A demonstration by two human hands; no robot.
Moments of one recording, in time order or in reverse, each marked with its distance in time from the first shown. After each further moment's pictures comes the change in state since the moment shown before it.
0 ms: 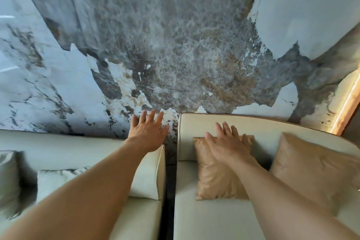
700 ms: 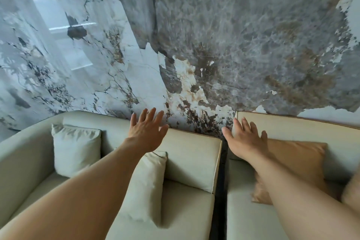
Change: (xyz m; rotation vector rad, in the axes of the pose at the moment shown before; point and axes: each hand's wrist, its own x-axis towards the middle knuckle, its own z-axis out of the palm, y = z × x) left_hand -0.113 -0.215 -0.031 0.095 0.064 -0.202; right_hand -0.038 -0.175 0.045 0.019 -0.026 -0.143
